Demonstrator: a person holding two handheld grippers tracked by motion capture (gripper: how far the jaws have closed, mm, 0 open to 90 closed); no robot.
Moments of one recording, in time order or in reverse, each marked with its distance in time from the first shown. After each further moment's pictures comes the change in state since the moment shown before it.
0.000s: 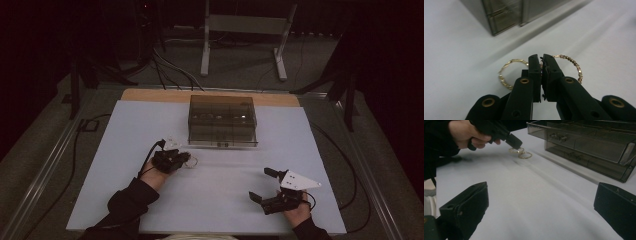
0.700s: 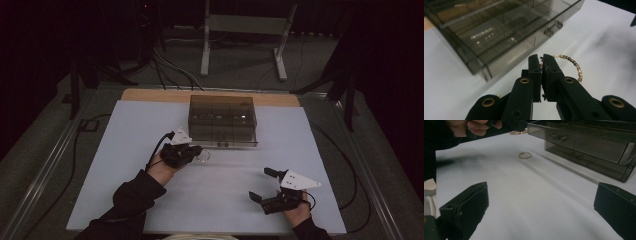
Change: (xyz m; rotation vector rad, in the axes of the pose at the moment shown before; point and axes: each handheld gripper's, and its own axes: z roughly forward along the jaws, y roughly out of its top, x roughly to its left) left arm -0.021 0.045 -0.012 -0.084 -0.071 0.079; right arm -0.001 0.000 0.000 -0.001 0.001 0.005
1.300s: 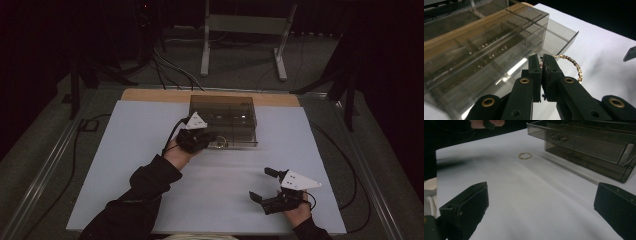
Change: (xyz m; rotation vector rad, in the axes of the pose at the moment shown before) left arm -0.002 0.049 0.030 -0.074 -0.048 0.021; right arm 0.000 0.000 -0.001 -0.003 0.001 -0.003
